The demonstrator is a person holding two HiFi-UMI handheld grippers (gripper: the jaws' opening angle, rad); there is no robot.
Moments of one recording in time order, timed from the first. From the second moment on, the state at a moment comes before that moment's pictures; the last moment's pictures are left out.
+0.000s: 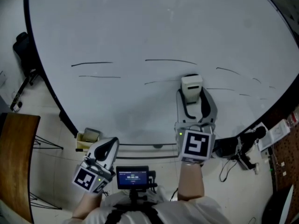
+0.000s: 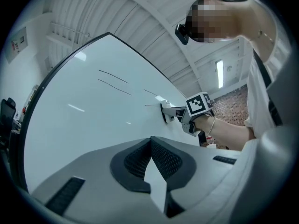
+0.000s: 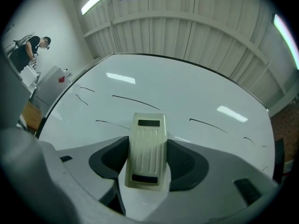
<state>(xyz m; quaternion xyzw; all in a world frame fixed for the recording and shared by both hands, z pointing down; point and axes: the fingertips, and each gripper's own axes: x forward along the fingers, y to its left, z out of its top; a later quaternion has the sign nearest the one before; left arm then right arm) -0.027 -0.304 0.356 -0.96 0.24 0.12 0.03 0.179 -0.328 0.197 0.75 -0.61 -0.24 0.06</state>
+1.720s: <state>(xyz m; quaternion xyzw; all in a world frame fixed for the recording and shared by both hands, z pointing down) -0.057 -0.317 0.365 -0.96 0.26 0.12 0.01 0.095 -0.356 0.203 0.68 -0.68 -0.26 0.08</state>
